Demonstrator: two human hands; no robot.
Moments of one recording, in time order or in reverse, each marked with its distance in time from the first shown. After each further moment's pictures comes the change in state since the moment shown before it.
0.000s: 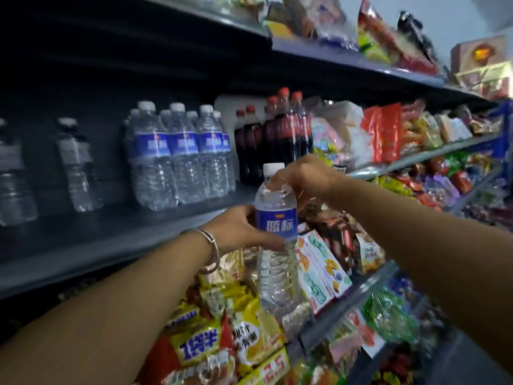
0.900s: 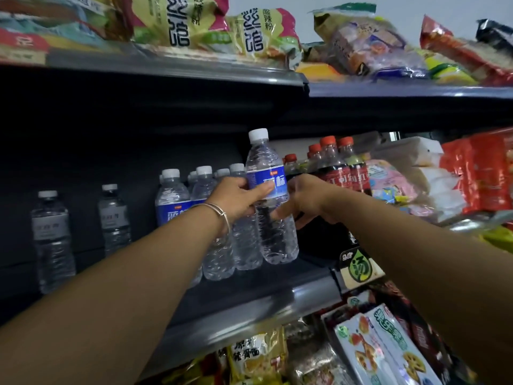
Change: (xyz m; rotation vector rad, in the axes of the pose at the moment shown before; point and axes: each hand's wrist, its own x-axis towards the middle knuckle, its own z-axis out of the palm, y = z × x) left_hand 0.128 0.072 -0.109 0.010 0.529 0.049; right_hand 0.181 -0.018 -0.014 0.008 -0.226 -0.088
